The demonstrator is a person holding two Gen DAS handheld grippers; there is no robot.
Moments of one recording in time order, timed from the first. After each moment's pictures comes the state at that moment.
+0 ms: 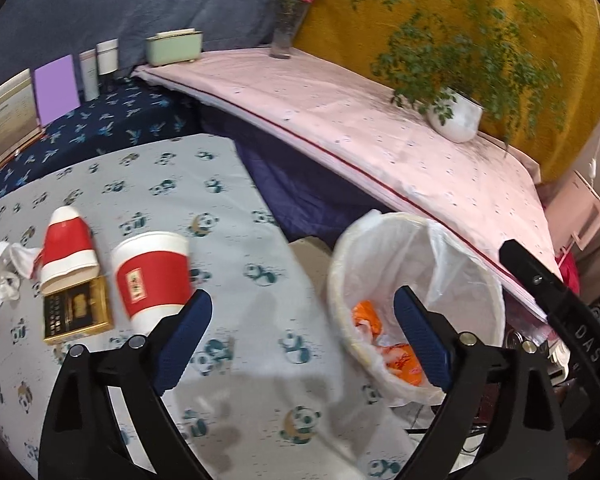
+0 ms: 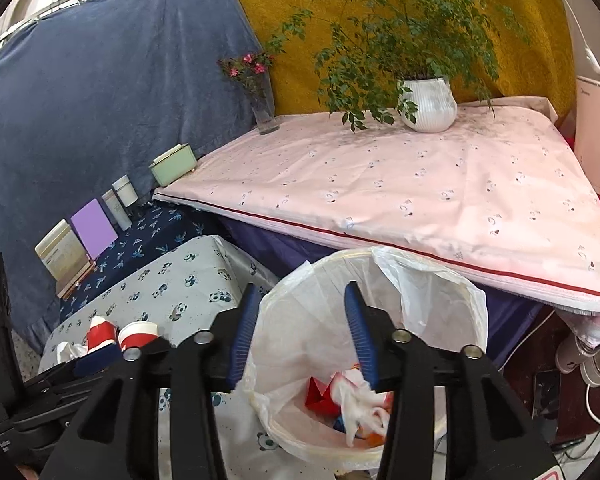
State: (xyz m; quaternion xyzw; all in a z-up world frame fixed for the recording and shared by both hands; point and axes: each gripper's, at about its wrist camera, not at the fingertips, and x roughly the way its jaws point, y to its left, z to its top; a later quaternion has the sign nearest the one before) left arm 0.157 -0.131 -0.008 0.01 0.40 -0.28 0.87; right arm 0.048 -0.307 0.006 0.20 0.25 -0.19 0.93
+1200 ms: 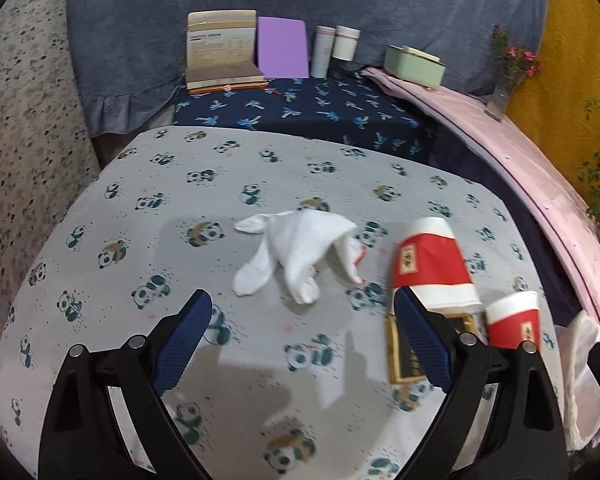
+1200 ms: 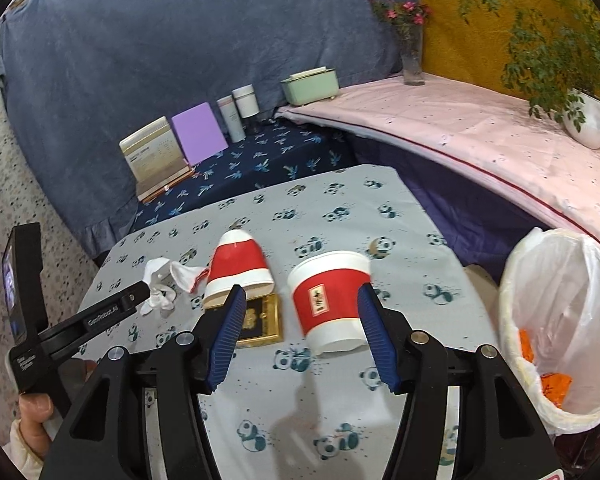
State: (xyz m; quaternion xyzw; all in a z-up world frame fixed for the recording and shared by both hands) left arm 0.242 0.134 -0.049 -0.08 0.40 0.01 0.91; right arm 0.160 -0.099 -0.018 0.12 0.33 -0.01 0.94
